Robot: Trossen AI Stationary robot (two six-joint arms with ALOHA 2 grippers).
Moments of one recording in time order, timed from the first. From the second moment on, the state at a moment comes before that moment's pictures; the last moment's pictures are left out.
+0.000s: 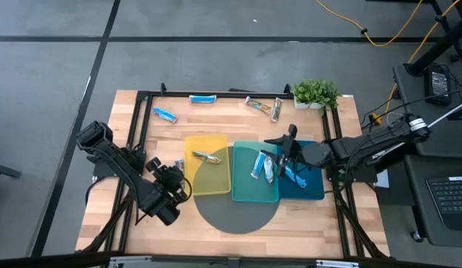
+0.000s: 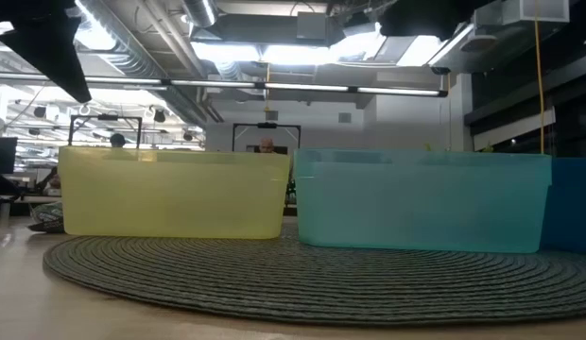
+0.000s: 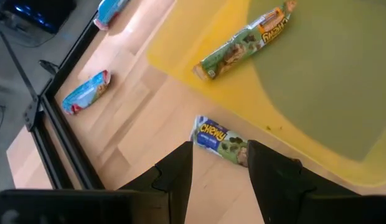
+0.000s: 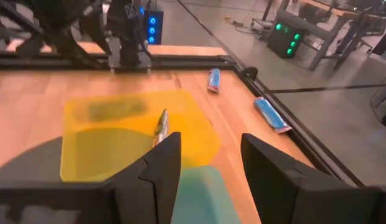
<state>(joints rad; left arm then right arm) -0.73 1.62 1.18 -1.47 -0.67 -1.48 0.30 1.09 0.77 -0.04 0.63 0.07</state>
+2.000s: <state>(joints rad) -0.44 1.28 0.48 -0.52 -0.42 -1.32 0.30 1.13 0.77 0.06 0.63 -0.11</state>
